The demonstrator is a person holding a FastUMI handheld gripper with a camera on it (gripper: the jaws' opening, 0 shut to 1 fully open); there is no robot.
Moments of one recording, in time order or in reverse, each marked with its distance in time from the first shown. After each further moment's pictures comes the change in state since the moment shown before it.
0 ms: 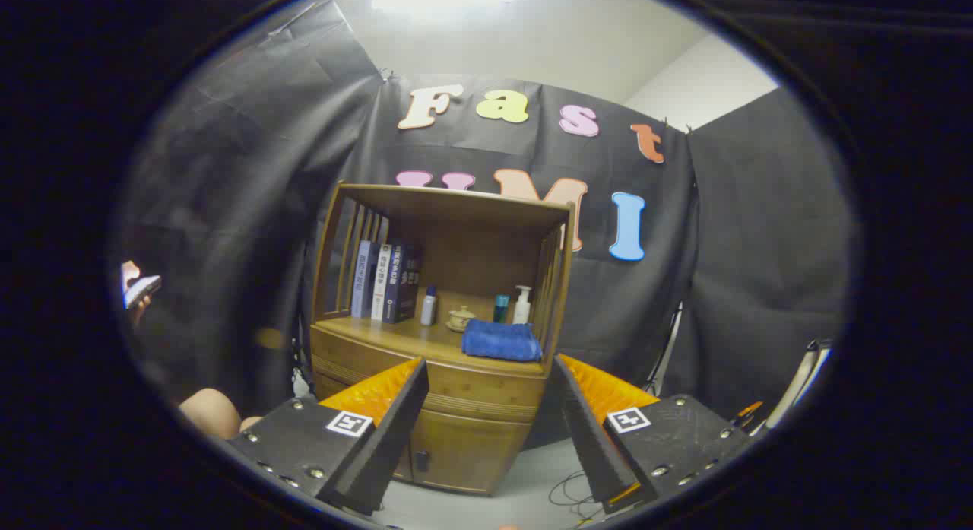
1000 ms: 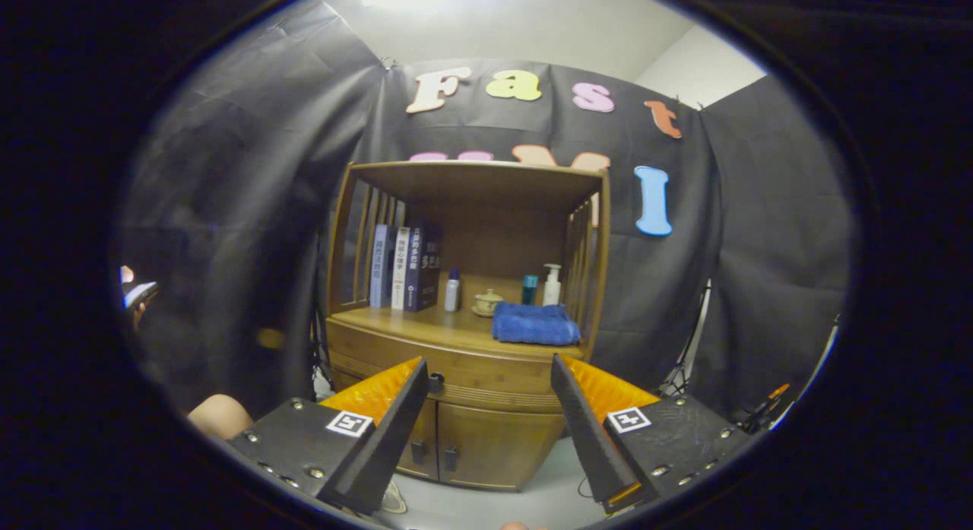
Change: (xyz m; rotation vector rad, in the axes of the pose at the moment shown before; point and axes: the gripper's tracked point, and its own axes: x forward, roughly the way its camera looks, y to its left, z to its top) arm 0.052 0.058 -0.038 0.025 0.061 0.083
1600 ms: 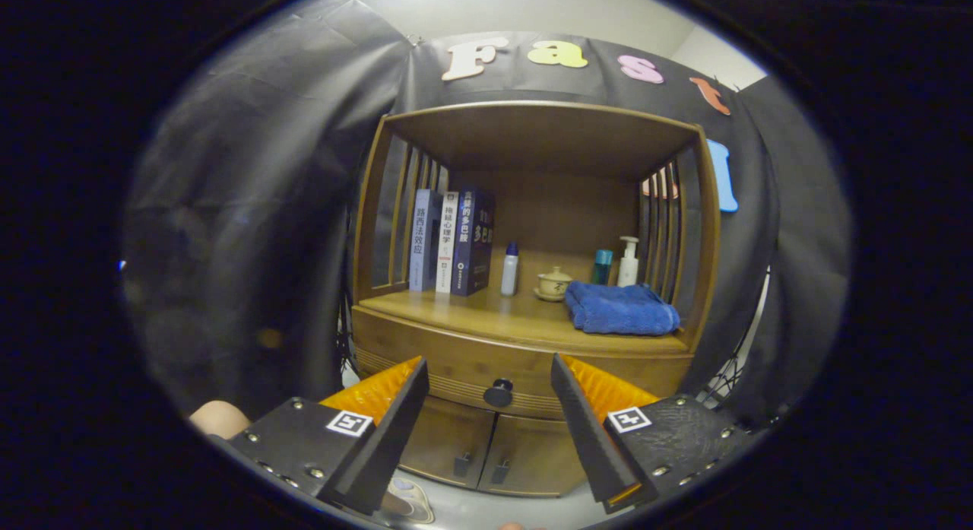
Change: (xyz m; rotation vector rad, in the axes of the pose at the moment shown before) arm 0.113 0.092 -0.051 0.002 0.071 0.106
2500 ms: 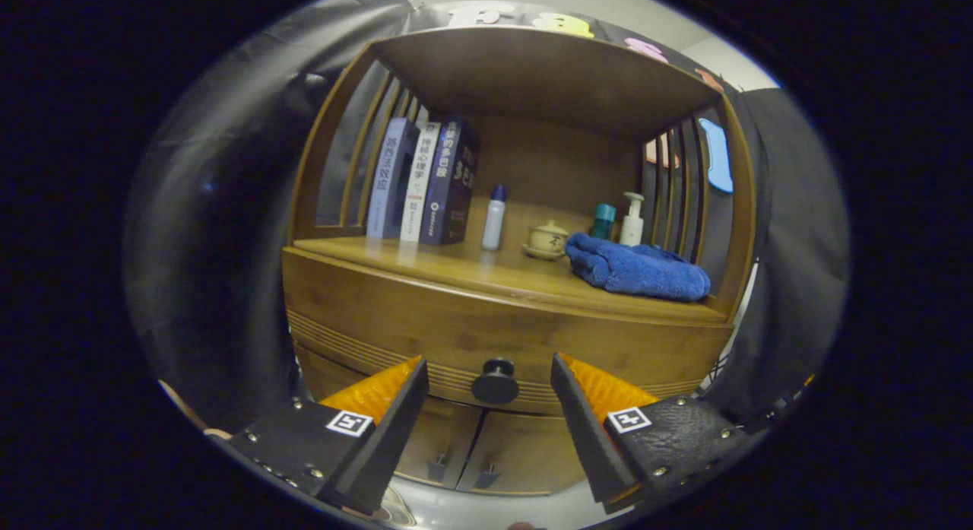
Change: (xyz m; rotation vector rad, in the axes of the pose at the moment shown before) arm 0.098 -0.007 -0.088 -0.051 0.117 -0.150
